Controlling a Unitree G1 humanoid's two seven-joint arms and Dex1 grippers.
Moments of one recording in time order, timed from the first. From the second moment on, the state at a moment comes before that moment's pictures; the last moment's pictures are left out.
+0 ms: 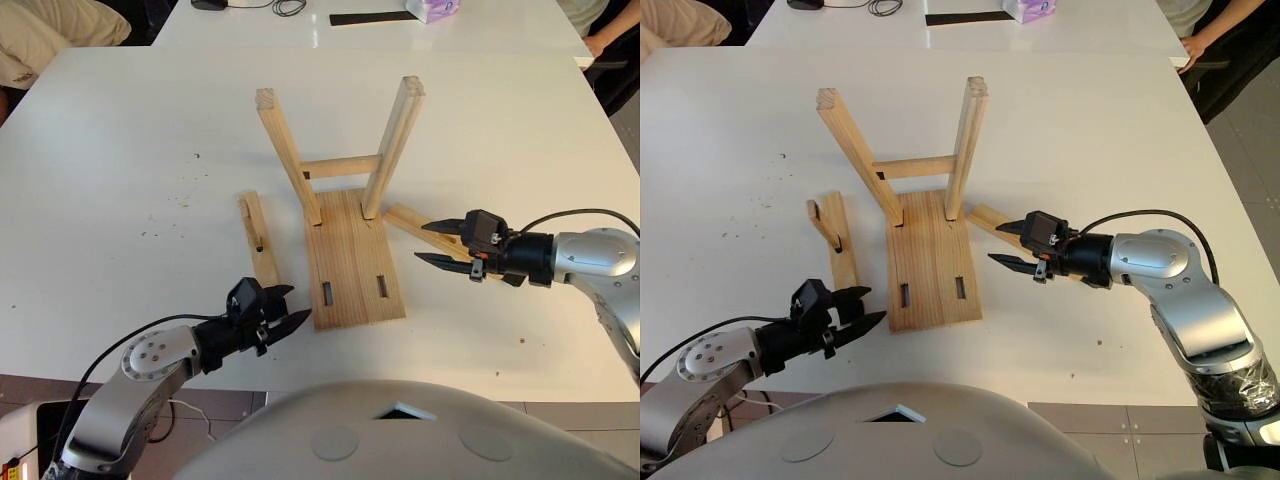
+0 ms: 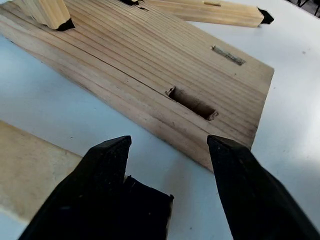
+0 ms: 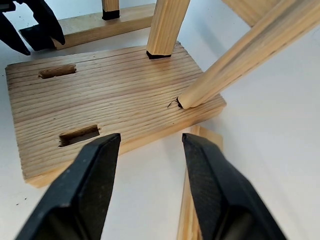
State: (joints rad) left arm 0.61 0.70 -0.03 -0.61 -0.43 0.38 -0.71; right arm 0.07 -0.87 0.07 -0.58 0.31 0.50 0.94
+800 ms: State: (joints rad) left arm 0.42 0.95 0.36 -0.66 -0.53 0.78 -0.75; right arm 0.27 -0.87 -0.05 -0.67 0.33 0.52 0.86
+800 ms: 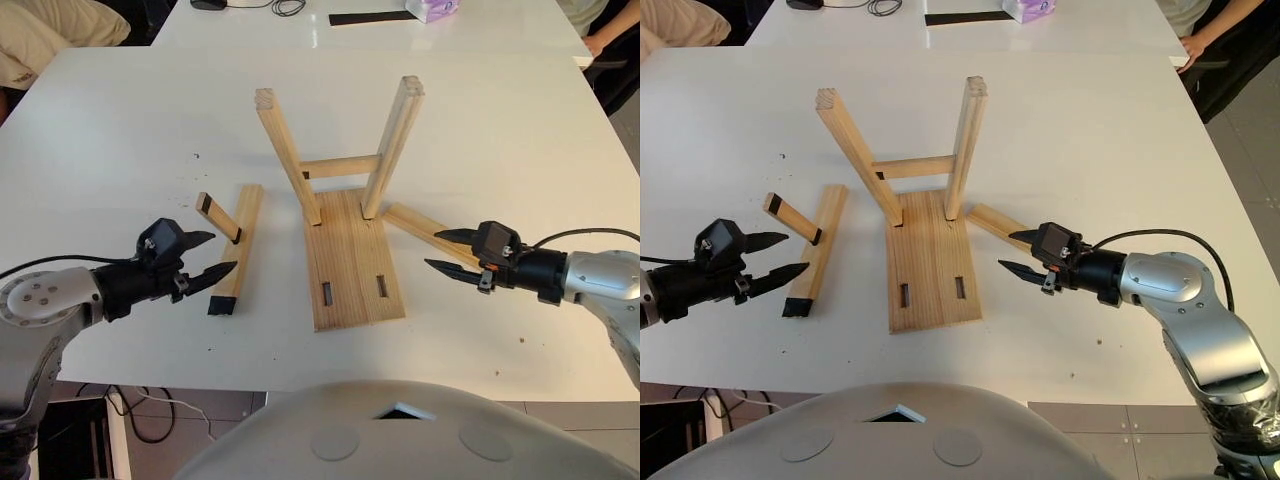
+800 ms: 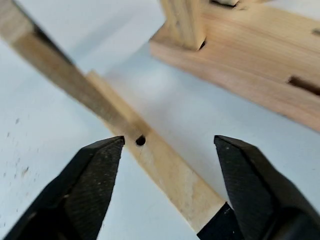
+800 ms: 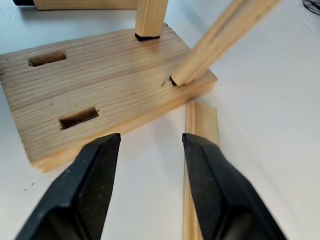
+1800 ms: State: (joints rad) left arm 0.45 0.60 0.15 -0.50 -0.39 0.71 -0.39; right arm 0.29 -0.84 -0.02 -0.68 0.31 0.54 0.80
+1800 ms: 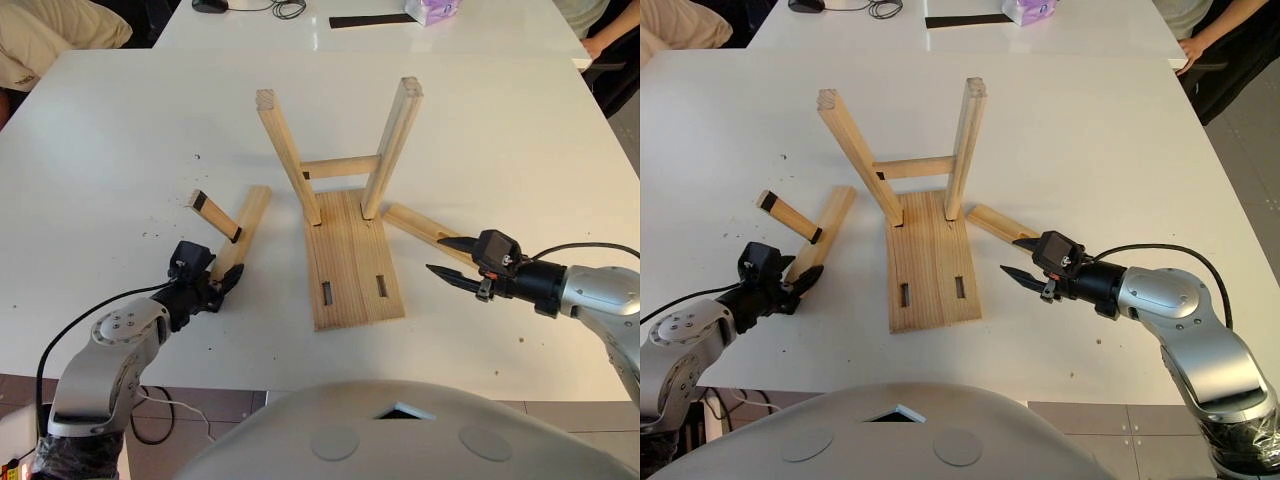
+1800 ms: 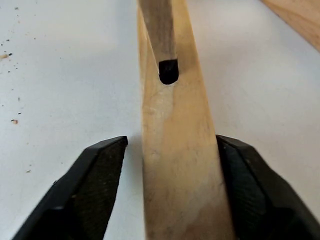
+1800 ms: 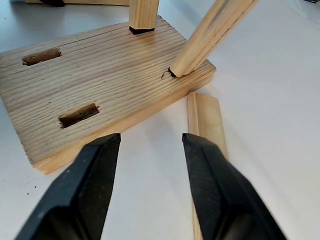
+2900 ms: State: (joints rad) left arm -0.25 0.67 0.42 -0.67 -1.58 0.75 -0.56; right arm -0.57 -0.80 -0.24 -0.48 1.40 0.92 0.77
